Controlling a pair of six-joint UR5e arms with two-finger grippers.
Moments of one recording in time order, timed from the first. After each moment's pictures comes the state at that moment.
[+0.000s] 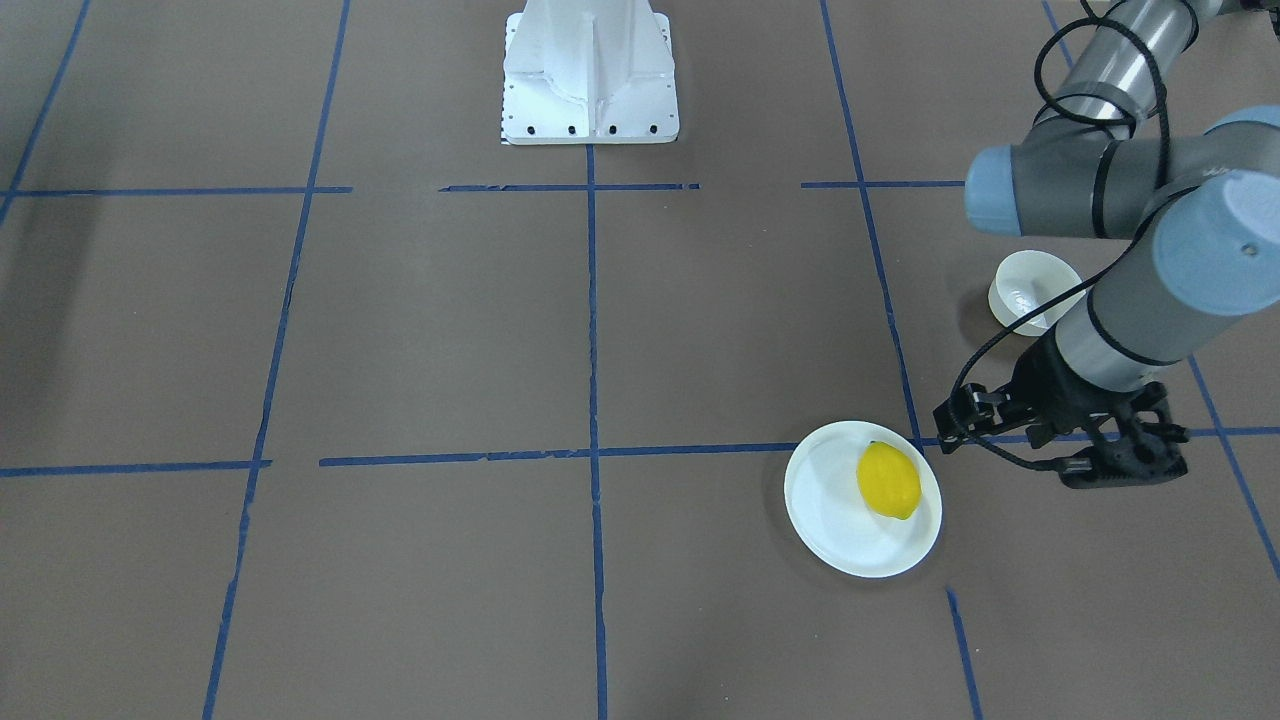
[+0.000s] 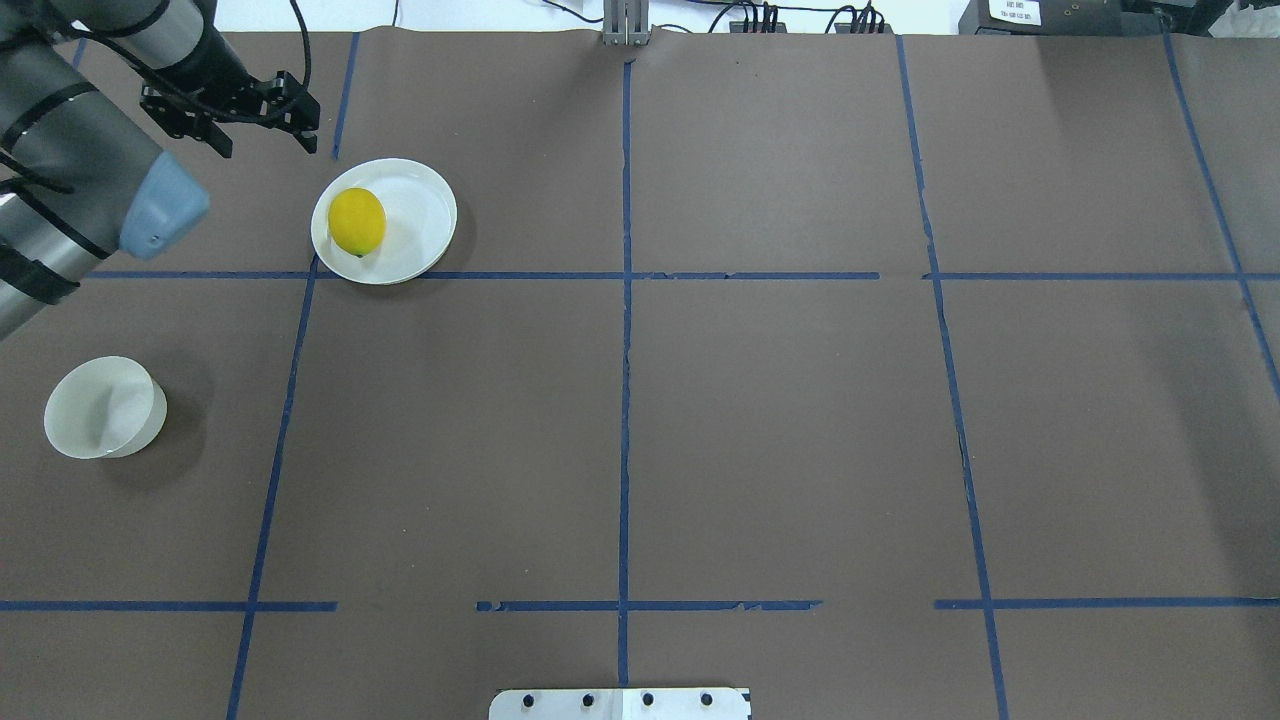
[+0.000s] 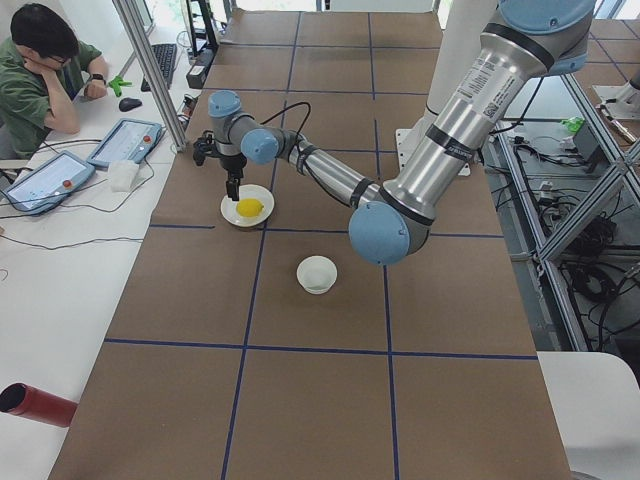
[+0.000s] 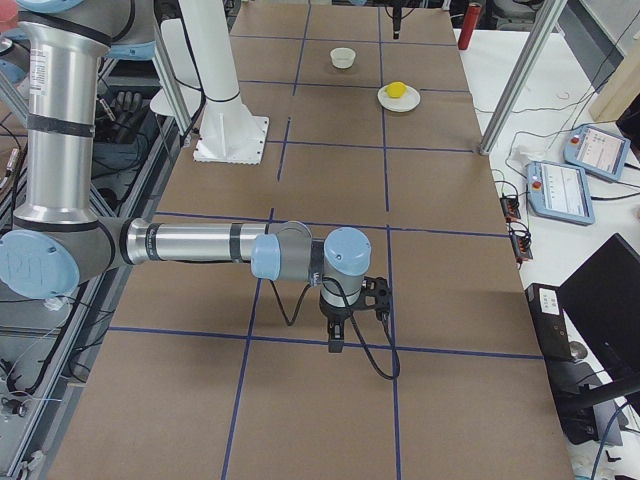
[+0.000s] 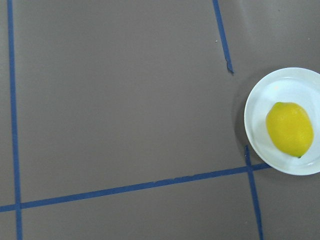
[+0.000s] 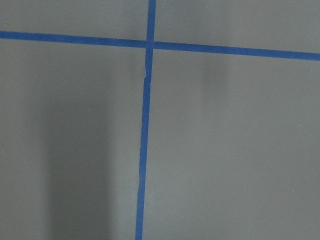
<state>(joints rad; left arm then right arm) -1.05 -2.17 -1.43 -1.73 -2.19 -0.82 1.54 -1.71 1.75 -1.64 2.28 -0.05</state>
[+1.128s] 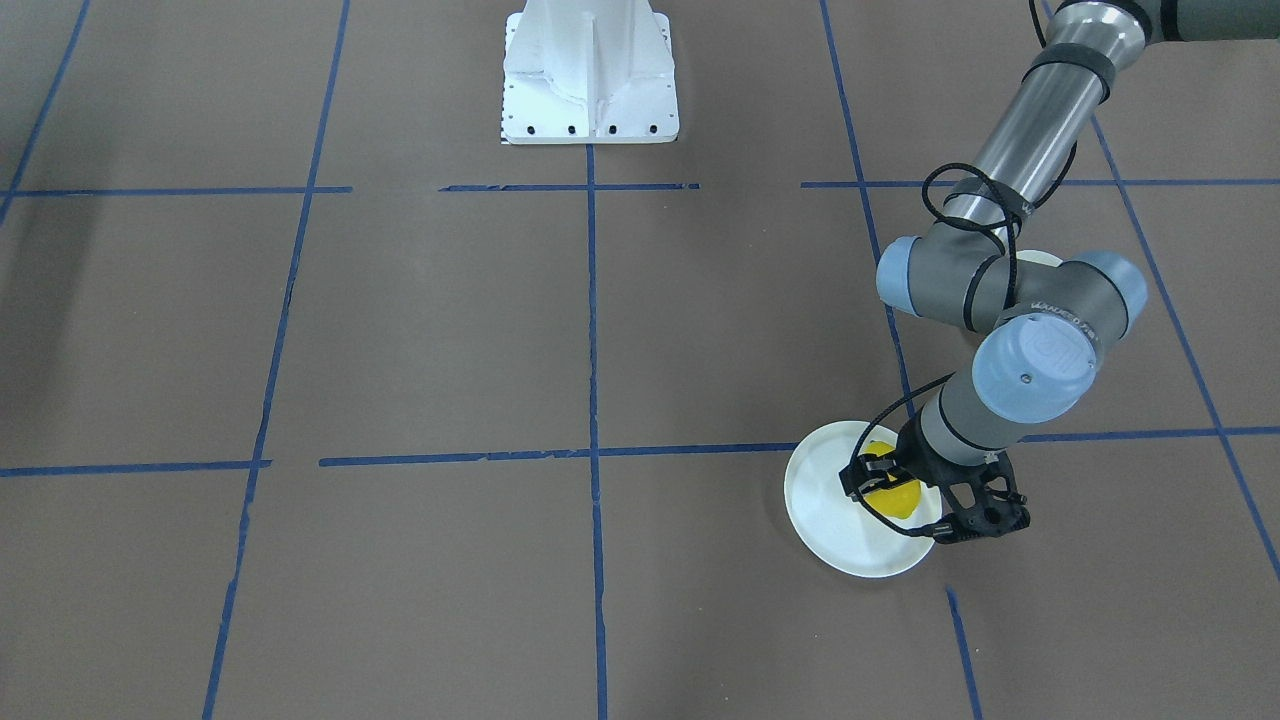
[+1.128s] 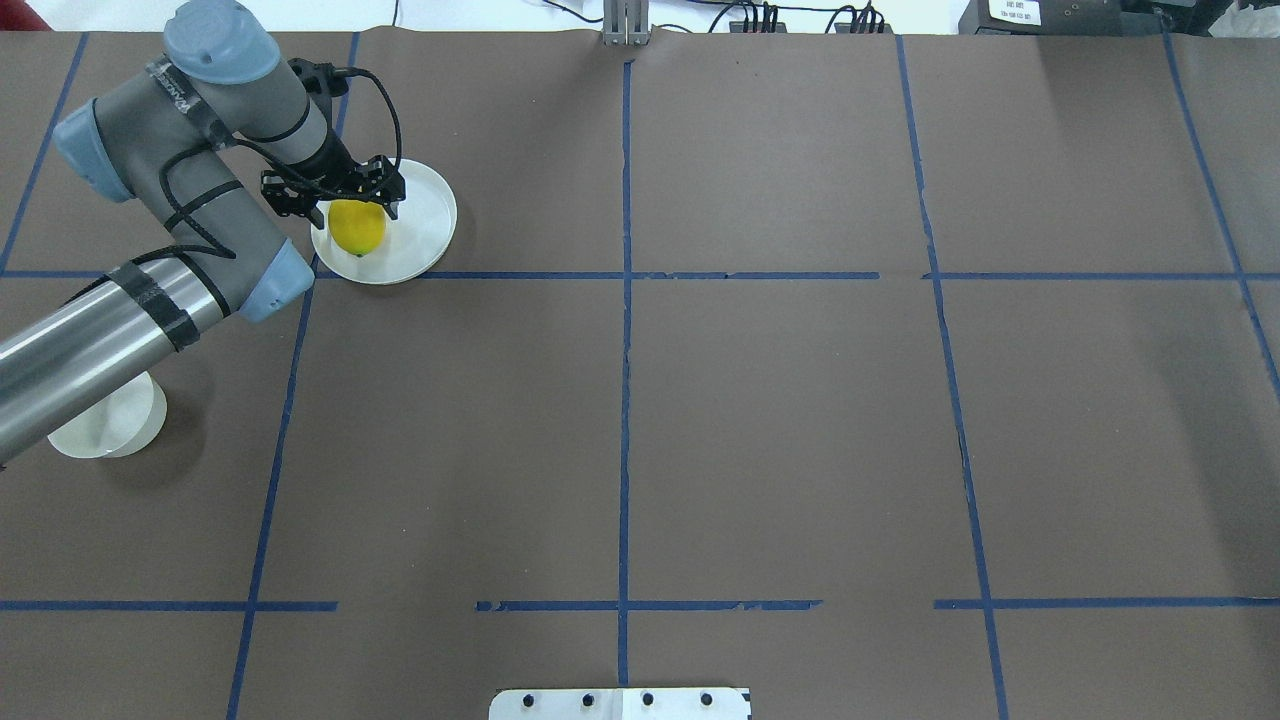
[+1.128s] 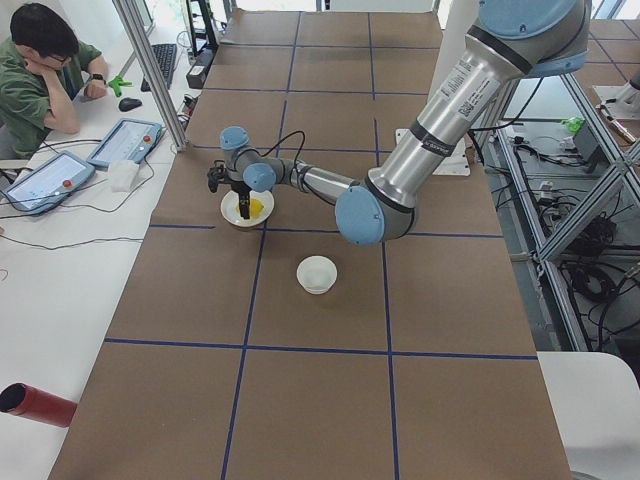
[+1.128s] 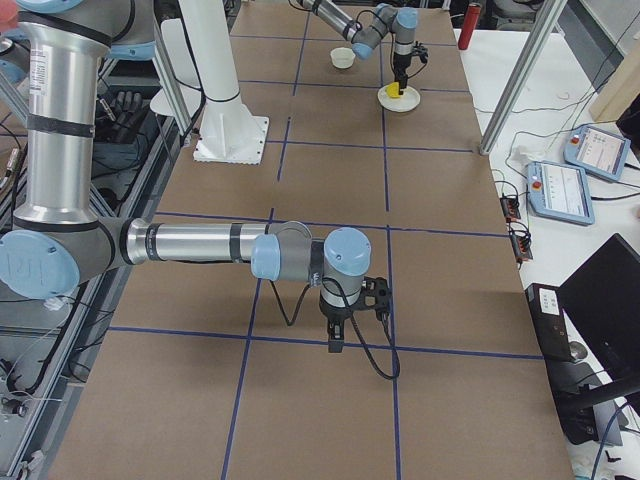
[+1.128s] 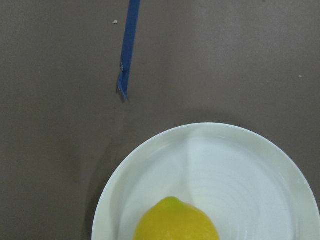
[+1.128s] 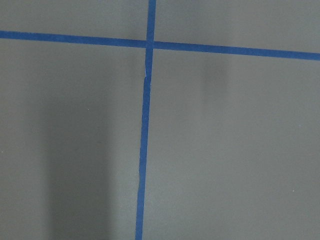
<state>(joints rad) -0.91 -2.25 -1.13 -1.97 -2.13 -1.01 1.54 -1.71 1.75 -1.64 2.28 -0.05</state>
